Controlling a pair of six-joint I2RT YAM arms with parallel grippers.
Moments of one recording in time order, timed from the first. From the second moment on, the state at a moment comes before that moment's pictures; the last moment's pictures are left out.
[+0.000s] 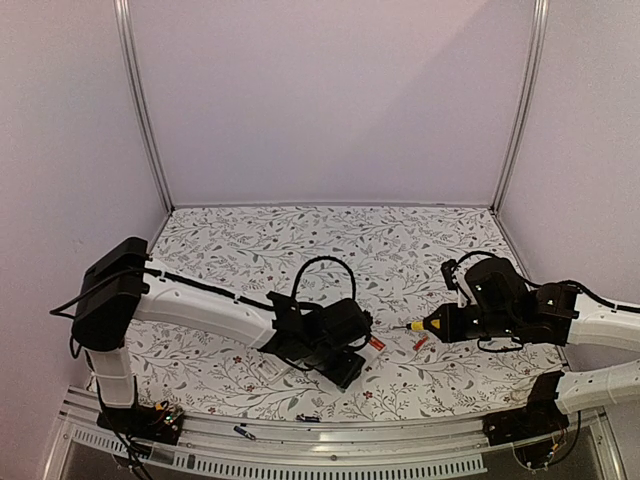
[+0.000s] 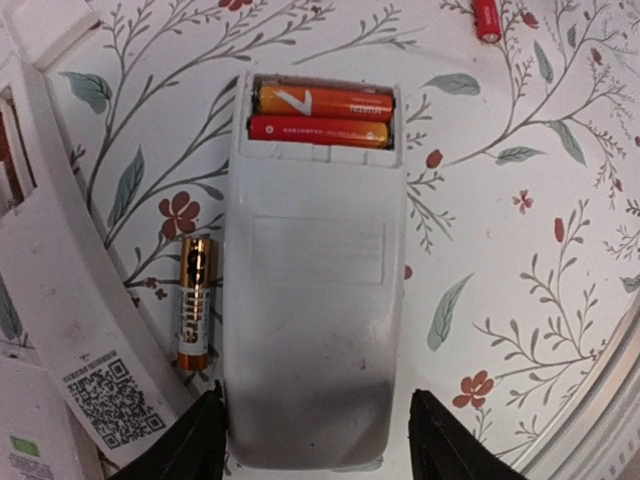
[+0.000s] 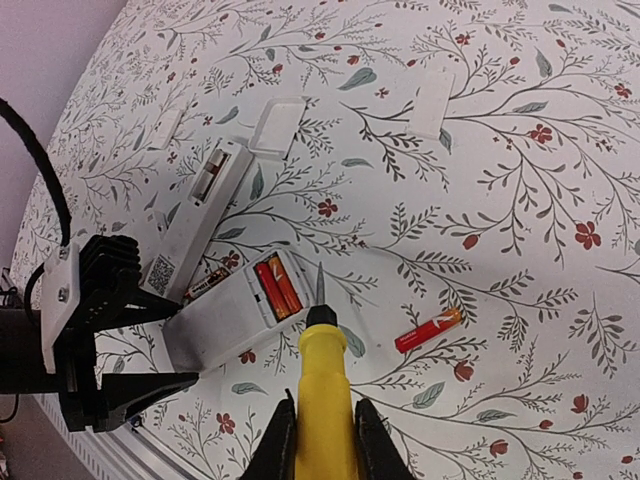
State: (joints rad) left arm -1.27 1.95 1.25 -0.40 -0.13 -0.54; right arm 0.91 0.96 0.62 -0.45 0.12 0.69
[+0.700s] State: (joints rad) left arm -1.29 1.99 1.30 -0.48 -0.18 -0.50; right arm 0.91 0.95 0.62 -0.45 0.12 0.69
